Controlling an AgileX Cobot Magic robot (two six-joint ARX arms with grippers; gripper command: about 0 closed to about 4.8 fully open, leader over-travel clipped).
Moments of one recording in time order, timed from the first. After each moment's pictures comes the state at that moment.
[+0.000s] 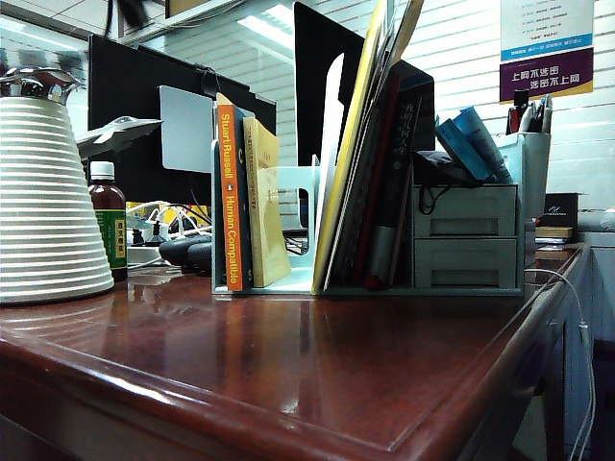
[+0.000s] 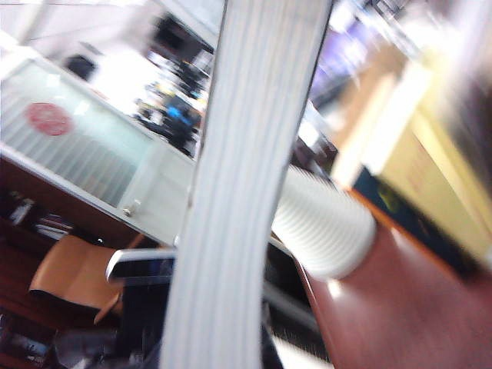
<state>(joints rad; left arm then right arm) -0.42 1.16 0.55 1.21 0.85 -1.40 0.29 1.00 1.15 -0.18 -0.61 0.85</state>
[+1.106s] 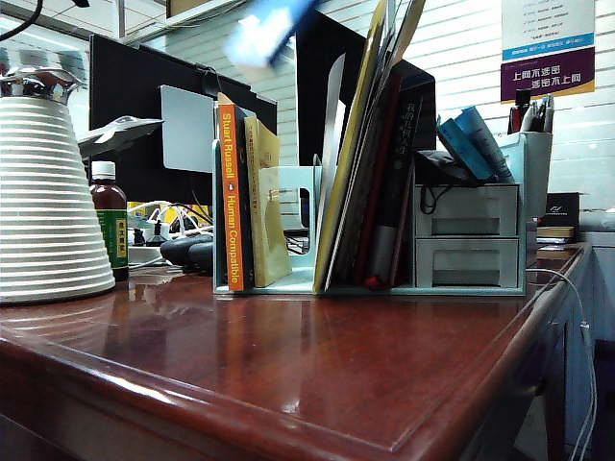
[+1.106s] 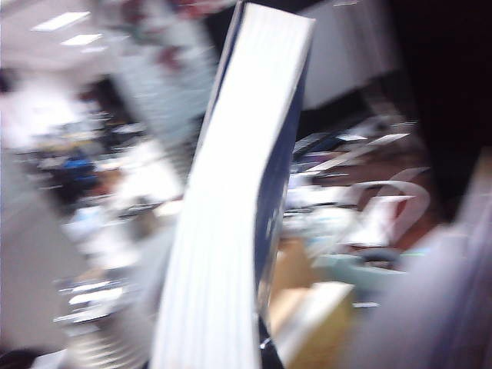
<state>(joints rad) -0.25 1.15 0.55 1.33 0.76 -1.25 0.42 1.45 1.39 0.18 -0.23 0.48</state>
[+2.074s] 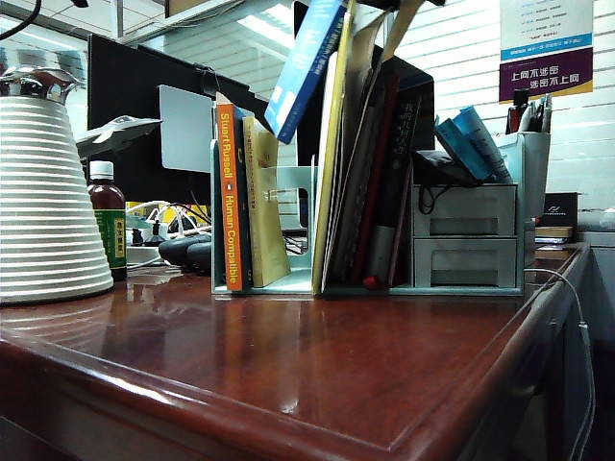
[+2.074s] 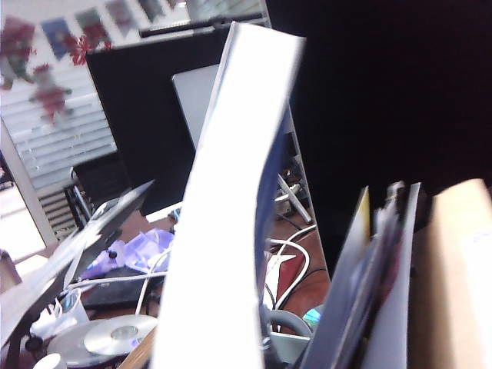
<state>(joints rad) -0.25 1.16 0.55 1.32 0.76 -1.23 0.55 1.67 1.40 0.47 0.16 0.27</state>
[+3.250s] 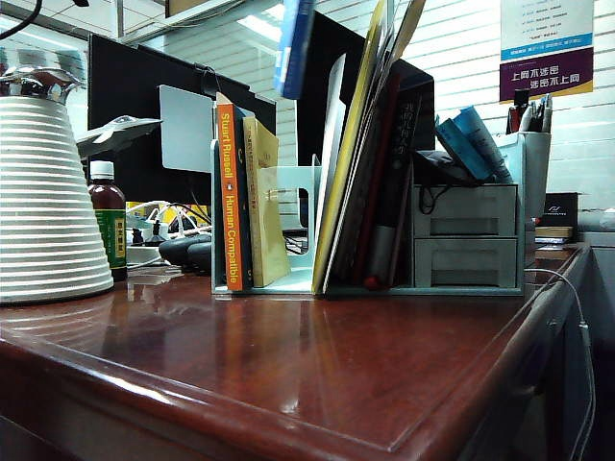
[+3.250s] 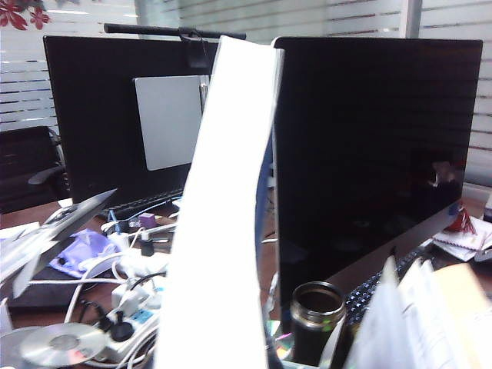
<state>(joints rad) -0.25 1.15 0.55 1.32 0.76 -1.23 0.76 1.68 1.65 0.26 0.55 -0.01</state>
